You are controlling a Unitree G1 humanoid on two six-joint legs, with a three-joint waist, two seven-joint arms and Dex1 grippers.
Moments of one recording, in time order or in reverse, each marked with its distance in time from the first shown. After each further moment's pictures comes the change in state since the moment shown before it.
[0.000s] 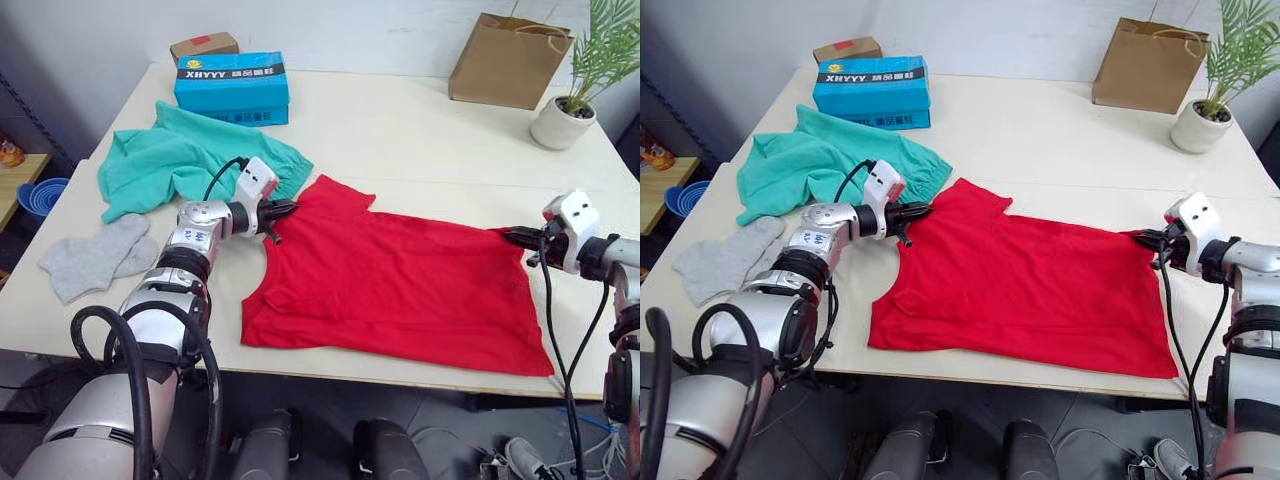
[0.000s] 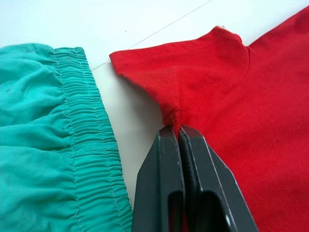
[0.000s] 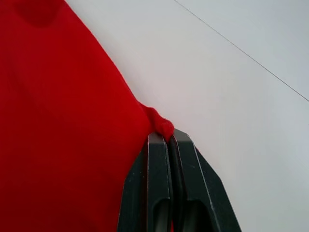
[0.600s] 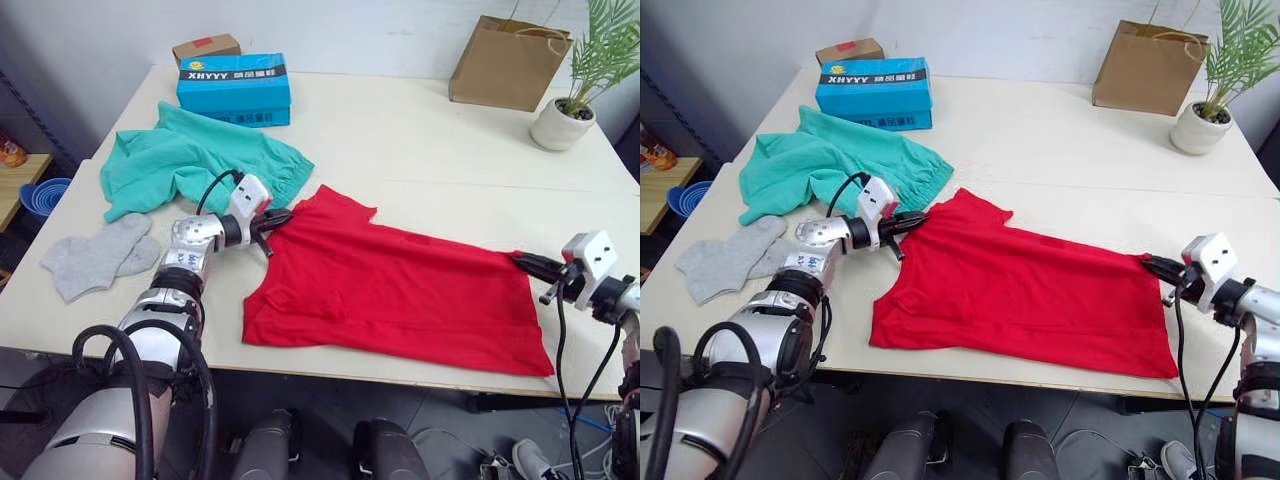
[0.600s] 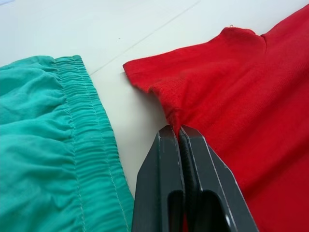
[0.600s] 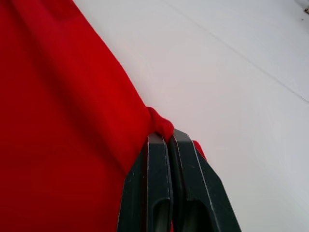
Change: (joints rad) left arm 0.131 0.024 -0.010 -0.077 0.000 -0.171 -0.026; right arm 0.335 0.026 -0.104 -0.229 0.168 -0.125 0.047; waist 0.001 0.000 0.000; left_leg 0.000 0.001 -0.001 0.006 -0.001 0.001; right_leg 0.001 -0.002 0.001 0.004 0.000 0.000
